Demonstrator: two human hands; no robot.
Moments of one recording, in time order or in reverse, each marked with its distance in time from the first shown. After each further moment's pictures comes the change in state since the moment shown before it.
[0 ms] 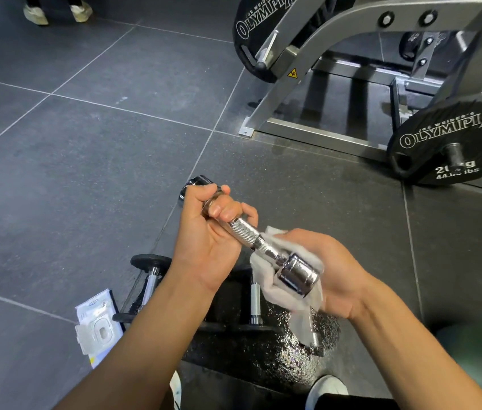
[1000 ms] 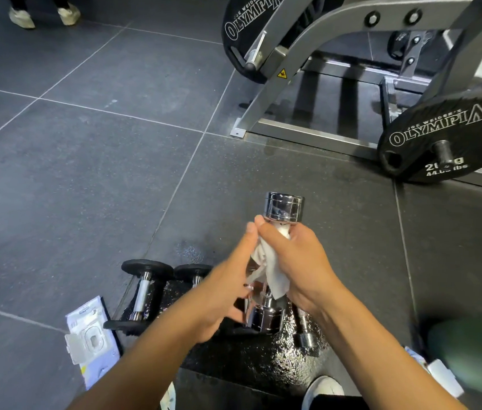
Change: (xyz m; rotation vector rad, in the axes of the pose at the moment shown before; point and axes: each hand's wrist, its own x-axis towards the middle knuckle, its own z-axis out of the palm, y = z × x) left_hand -0.028 -0.036 -0.025 1.266 0.023 -0.444; right_hand 0.024 0.013 0.010 -0.017 0.447 -0.458
